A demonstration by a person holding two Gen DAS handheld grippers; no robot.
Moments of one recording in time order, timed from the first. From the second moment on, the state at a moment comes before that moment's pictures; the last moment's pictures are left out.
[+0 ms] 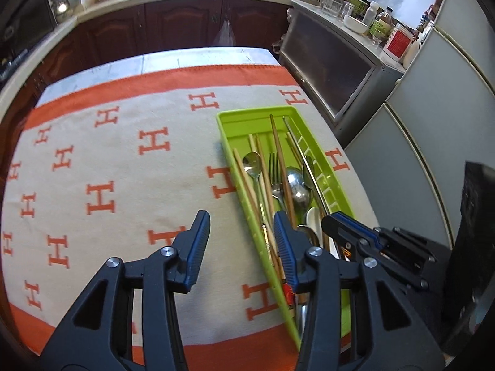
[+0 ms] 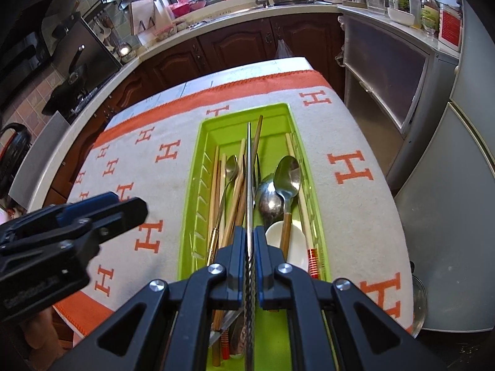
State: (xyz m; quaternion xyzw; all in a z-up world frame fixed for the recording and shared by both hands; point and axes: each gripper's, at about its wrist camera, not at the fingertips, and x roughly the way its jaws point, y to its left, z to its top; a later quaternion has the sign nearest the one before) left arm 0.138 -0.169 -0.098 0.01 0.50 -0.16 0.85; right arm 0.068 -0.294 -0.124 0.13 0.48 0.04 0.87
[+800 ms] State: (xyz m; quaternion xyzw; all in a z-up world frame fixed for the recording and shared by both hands) left arm 0.104 -0.149 -0.107 0.05 0.50 -0.13 0.85; right arm 0.052 -0.298 -0.121 0.17 0.49 0.04 0.86
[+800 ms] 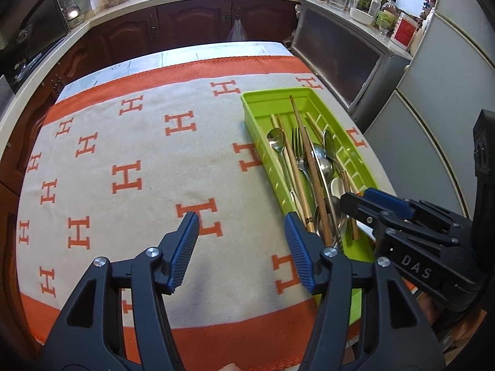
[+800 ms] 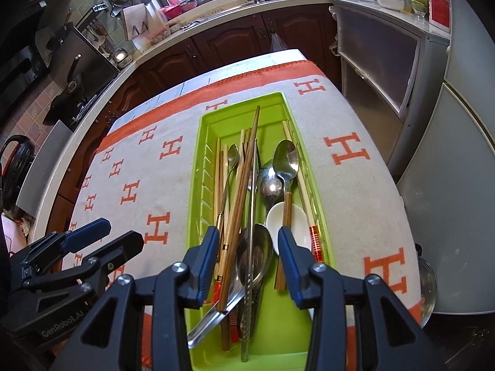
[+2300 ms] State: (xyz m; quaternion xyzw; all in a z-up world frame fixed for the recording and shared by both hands) left arm -0.029 0.017 -0.003 0.01 0.38 0.02 0.92; right arm -0.035 -0.152 -0.011 0.12 0.38 0.11 0.91
